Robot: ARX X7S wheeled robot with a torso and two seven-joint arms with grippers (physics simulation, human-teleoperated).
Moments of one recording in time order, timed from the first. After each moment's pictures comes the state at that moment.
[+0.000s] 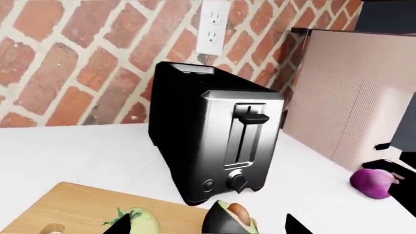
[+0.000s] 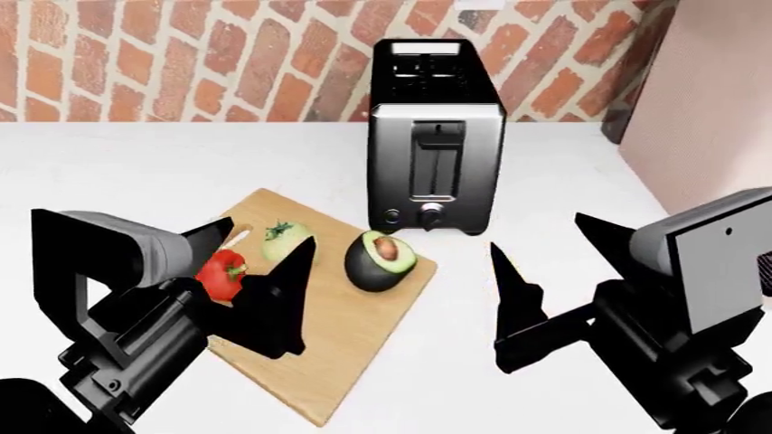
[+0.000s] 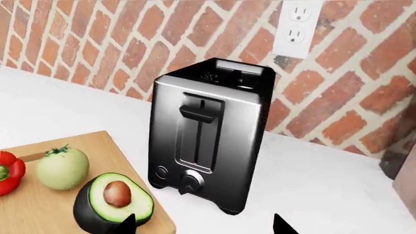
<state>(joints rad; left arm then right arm) -0.45 -0.74 0.02 0.80 -1.52 -0.80 -0.56 0.62 1.01 -0.29 -0.87 1.51 0.72 0.76</state>
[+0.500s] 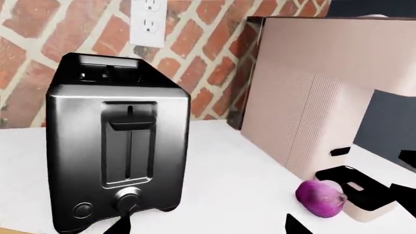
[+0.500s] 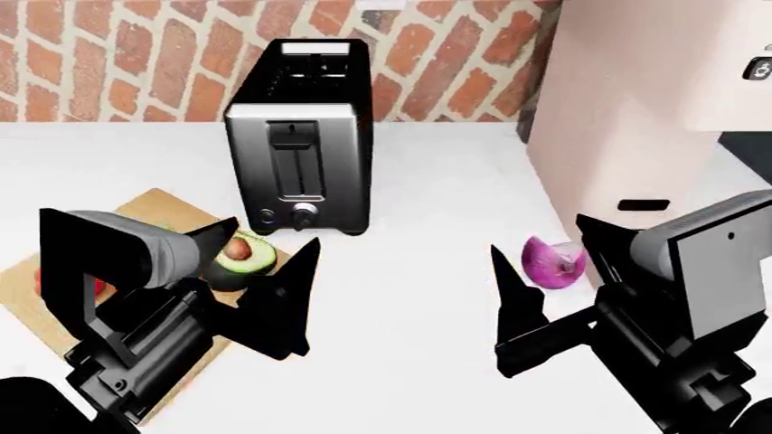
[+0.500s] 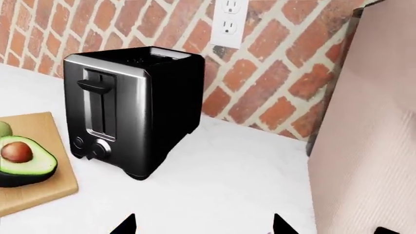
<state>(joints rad) -0.46 -0.74 0.04 0.80 -1.52 -0.80 -0.56 0.61 1.02 -0.28 -0.89 1.51 0.72 0.76</state>
